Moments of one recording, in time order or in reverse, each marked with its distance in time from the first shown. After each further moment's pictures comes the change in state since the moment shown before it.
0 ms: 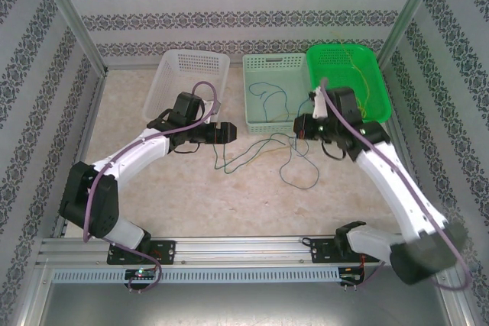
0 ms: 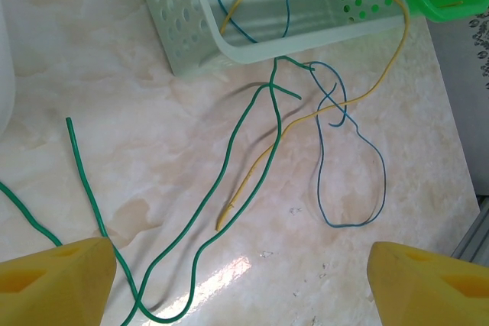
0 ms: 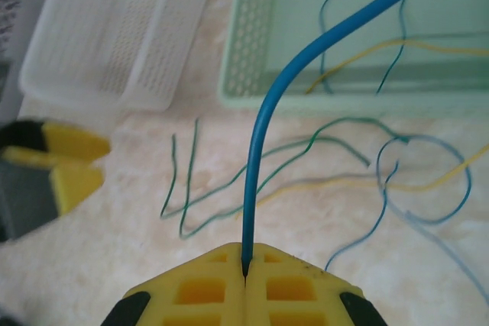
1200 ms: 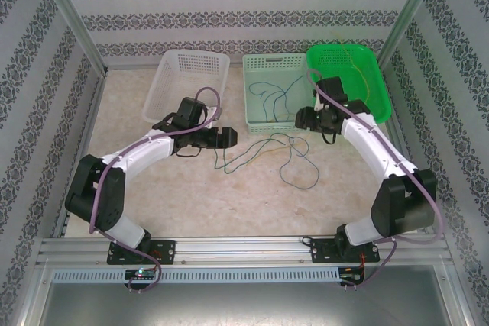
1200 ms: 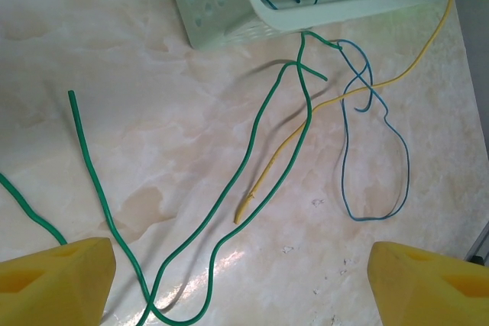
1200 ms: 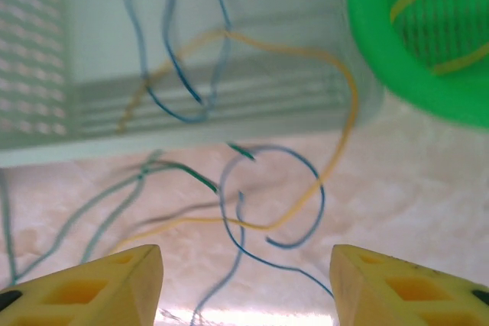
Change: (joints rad) left arm -0.005 0.058 -0.041 0.043 0.010 0.000; right arm -0.088 0.253 -0.001 -0.026 0.223 -0.036
